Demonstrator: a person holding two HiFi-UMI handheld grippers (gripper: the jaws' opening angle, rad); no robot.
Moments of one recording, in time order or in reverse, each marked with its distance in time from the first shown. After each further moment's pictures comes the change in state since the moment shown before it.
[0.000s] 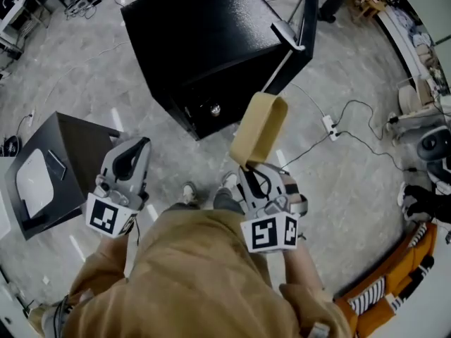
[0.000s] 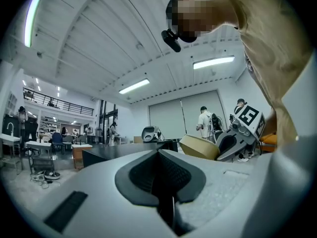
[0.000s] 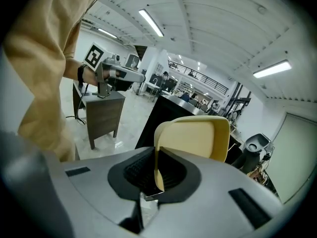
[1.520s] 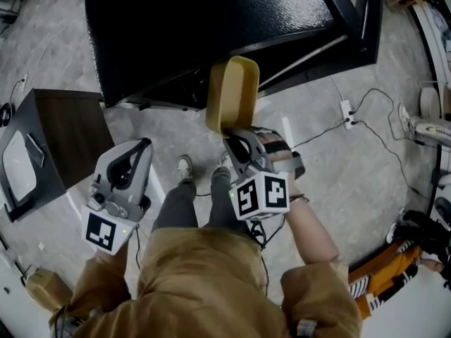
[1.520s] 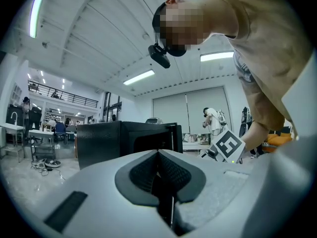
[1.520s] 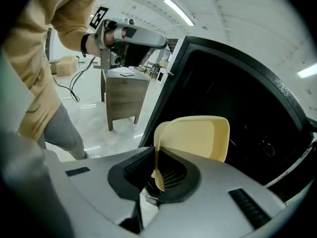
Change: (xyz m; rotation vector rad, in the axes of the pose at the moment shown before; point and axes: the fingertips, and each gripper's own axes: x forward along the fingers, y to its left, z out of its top) left arm 0.075 0.015 -0.133 -0.063 0.071 0.035; right arm 0.217 0.020 -0.106 -0.231 0.045 0.334
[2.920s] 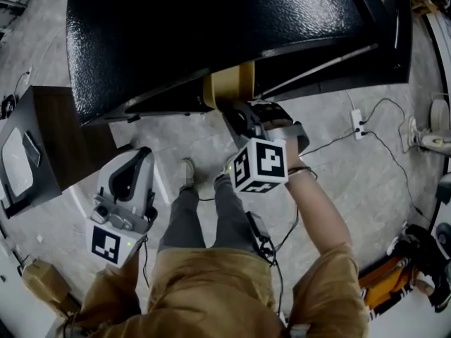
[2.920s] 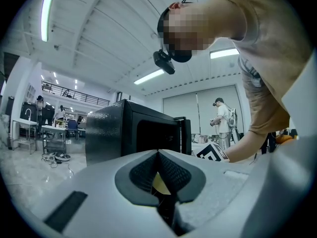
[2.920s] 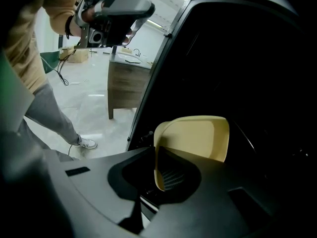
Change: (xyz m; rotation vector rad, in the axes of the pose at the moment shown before) left arm 0.029 0.000 -0.049 -0.048 0.000 0.124; right arm 0.095 -0.046 -0.045 -0.160 0.025 0.058
